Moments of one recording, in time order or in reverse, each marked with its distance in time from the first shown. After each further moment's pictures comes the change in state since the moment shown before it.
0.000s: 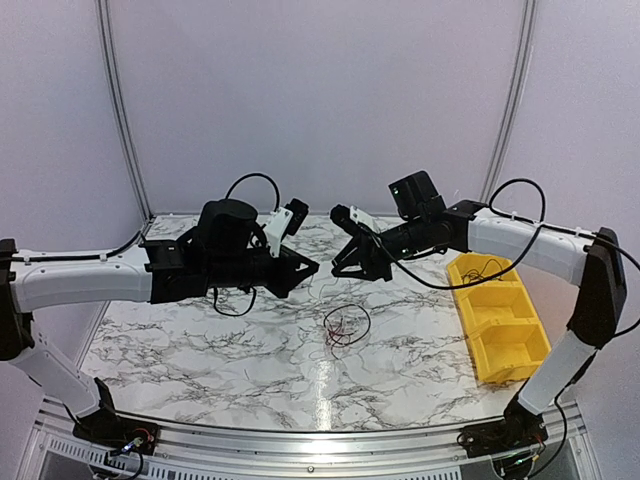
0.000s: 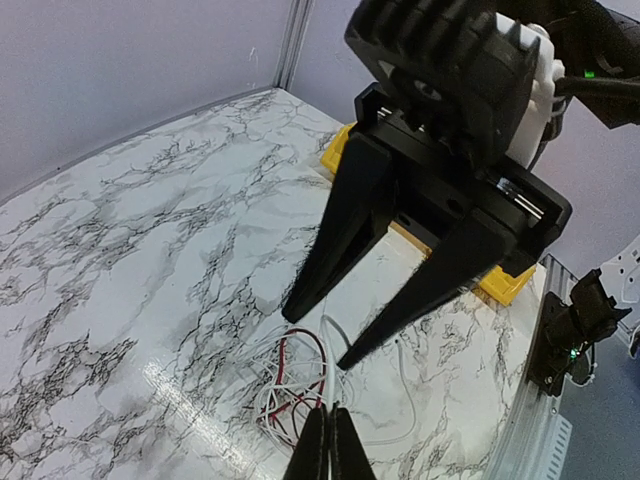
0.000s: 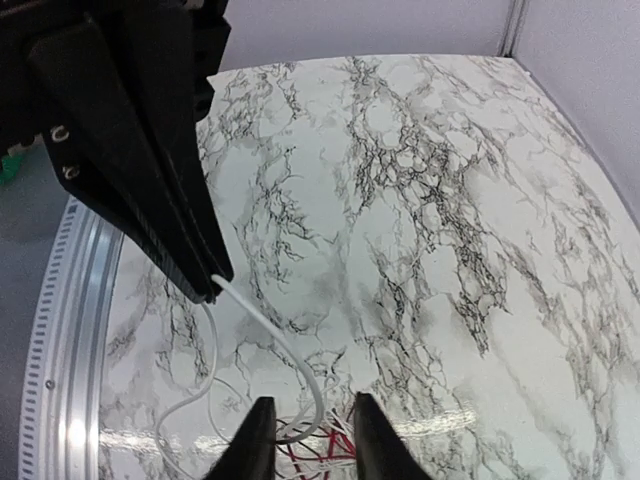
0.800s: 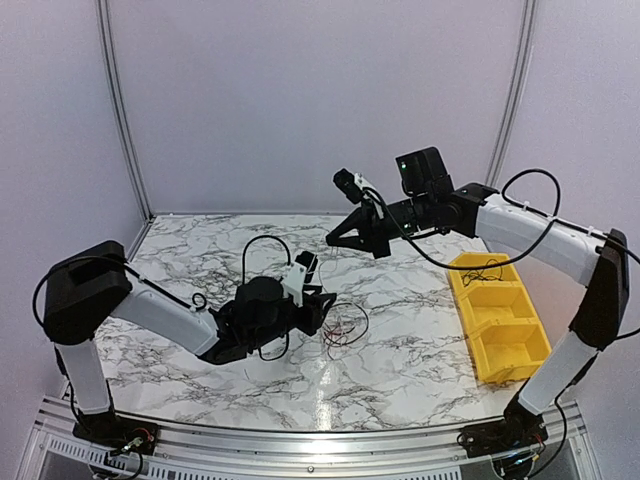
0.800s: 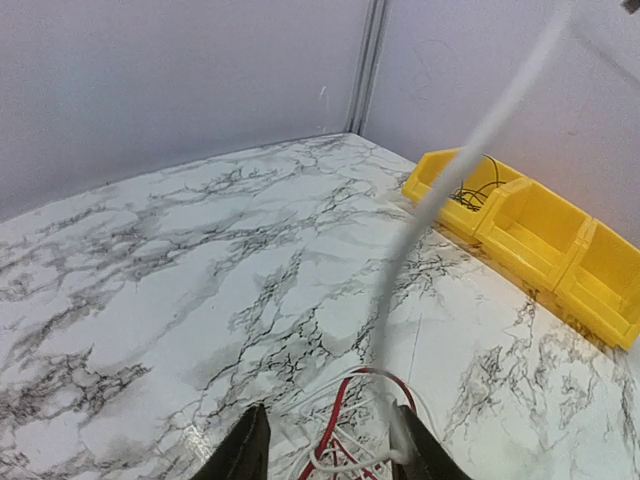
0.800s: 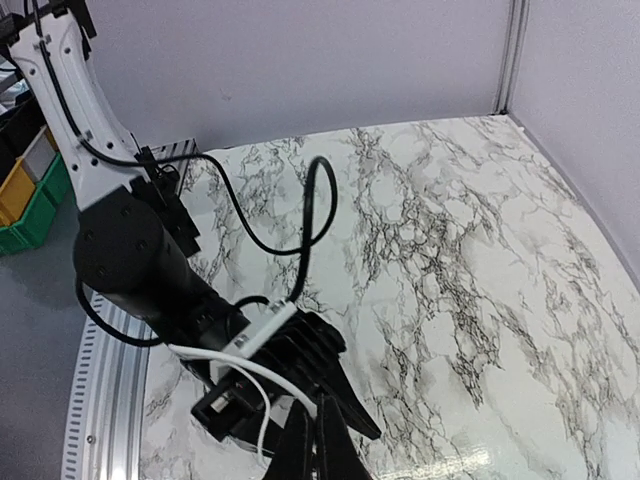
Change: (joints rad) left arm -0.079 0.368 -0.262 0.824 -0.319 0.039; right arm 0.000 -0.012 0.111 0.030 -0.069 0.171
